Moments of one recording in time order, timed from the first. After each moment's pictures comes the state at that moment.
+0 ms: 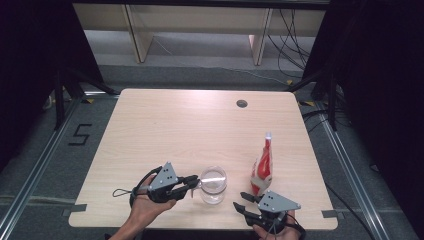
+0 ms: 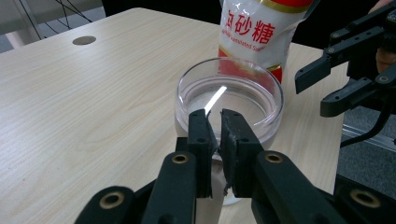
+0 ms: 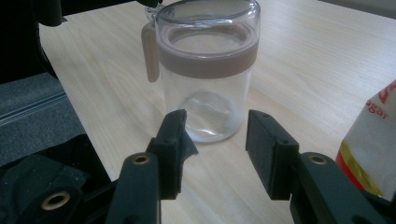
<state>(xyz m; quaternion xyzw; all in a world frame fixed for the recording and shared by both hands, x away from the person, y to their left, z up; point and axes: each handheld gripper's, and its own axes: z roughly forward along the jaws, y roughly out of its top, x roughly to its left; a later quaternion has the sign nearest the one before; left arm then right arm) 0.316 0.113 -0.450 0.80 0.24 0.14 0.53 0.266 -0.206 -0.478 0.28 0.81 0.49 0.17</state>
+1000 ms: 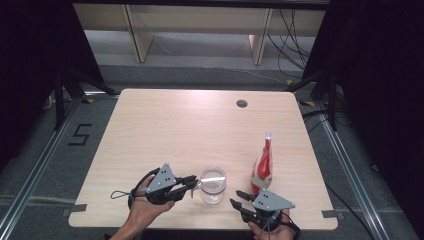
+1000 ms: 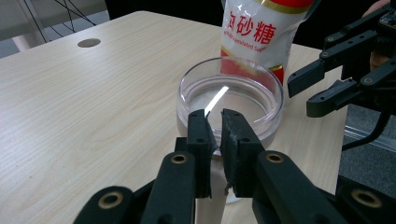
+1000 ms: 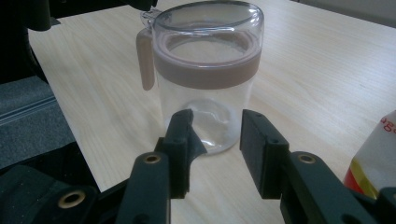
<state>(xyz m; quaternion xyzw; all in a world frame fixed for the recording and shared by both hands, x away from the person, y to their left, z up) 0.313 0.115 -0.451 0.80 0.24 0.15 0.53 0.271 -0.195 -0.481 0.28 0.81 0.49 0.17</state>
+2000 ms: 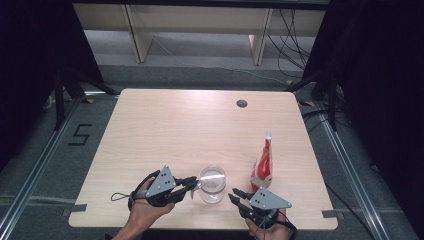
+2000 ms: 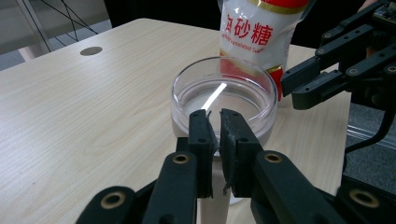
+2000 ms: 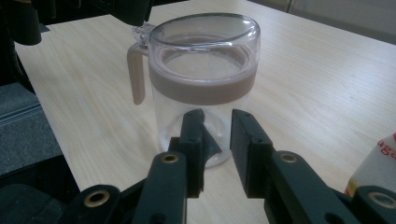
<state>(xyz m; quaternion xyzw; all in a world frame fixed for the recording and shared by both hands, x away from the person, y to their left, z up) 0.310 0.114 -0.455 0.79 0.23 0.16 0.54 0.273 -0.186 -0.478 0.29 0.80 0.49 0.21</state>
